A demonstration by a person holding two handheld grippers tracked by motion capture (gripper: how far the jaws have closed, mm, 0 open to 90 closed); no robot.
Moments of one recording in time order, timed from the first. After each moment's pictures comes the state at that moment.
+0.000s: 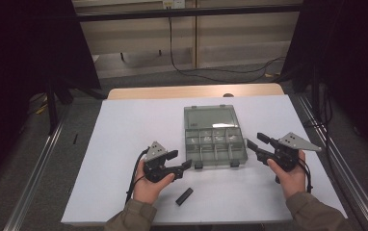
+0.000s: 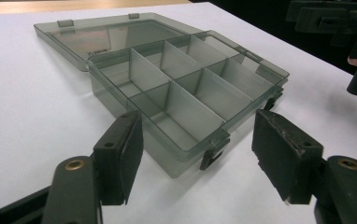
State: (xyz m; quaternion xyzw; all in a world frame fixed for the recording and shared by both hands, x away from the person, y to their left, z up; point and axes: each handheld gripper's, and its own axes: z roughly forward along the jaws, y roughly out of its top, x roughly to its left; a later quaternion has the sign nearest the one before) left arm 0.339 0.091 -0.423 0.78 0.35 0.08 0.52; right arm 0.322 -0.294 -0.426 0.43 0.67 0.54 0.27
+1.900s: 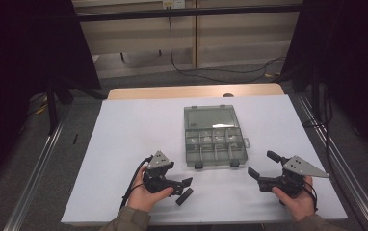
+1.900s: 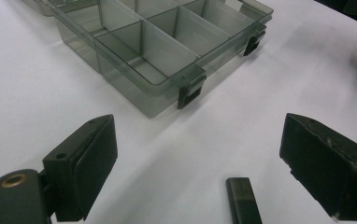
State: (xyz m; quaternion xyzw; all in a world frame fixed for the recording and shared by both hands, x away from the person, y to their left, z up) left arm 0.318 0.093 -0.426 0.83 0.32 0.05 0.45; right arm 0.267 -0.291 -0.444 0.41 0.68 0.55 0.26
